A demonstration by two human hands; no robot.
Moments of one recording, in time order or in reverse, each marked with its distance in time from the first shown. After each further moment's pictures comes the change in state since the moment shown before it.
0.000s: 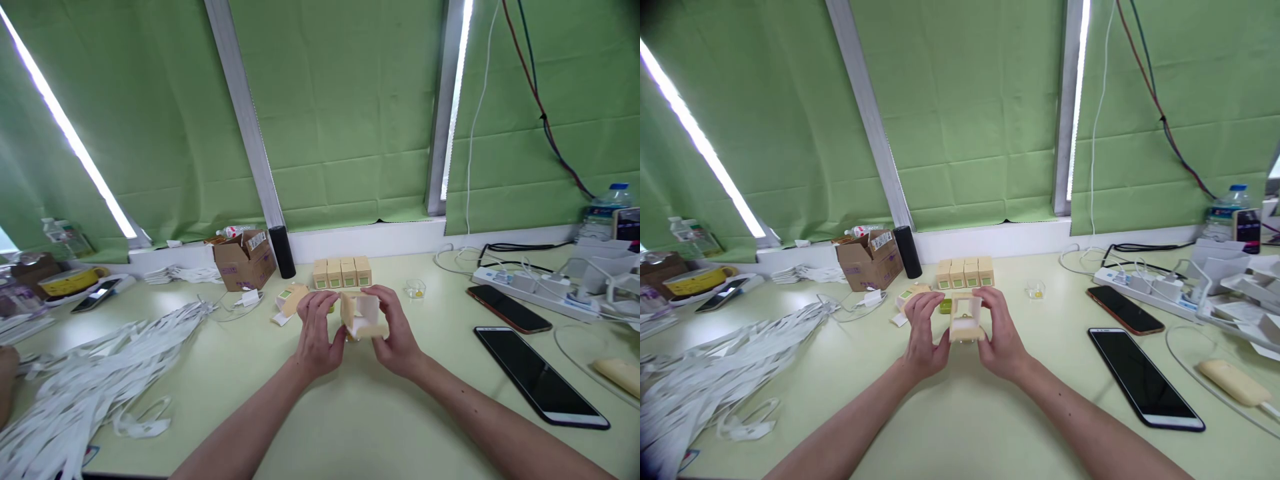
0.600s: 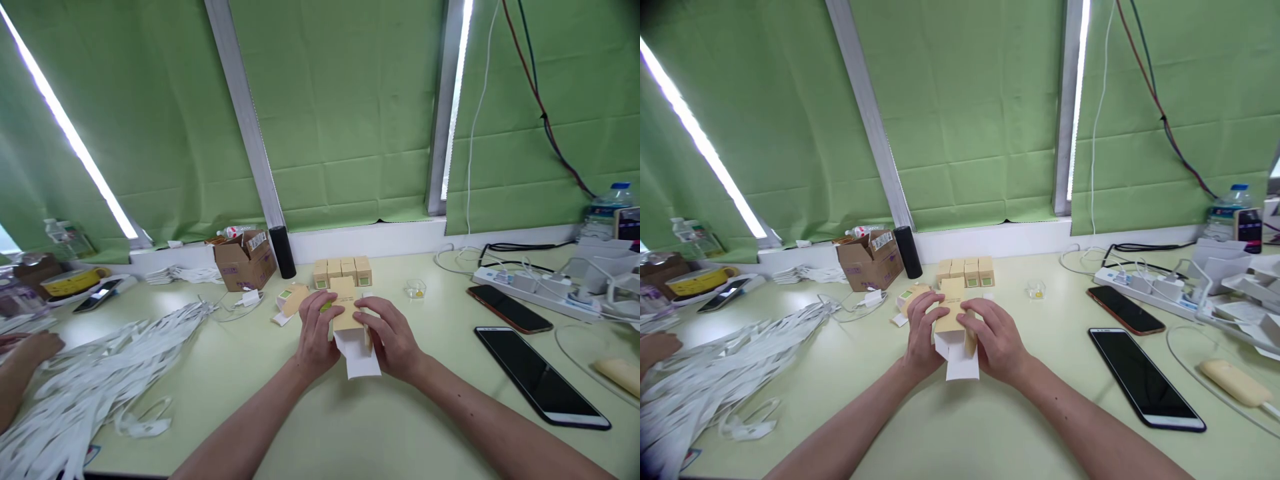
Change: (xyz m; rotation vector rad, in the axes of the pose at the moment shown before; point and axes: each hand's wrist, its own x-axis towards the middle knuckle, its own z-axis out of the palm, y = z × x) left_hand 0.002 0.001 0.001 0.036 0.068 0.038; right_hand 0.003 -0.001 -0.004 -0.298 -0.021 -0.400
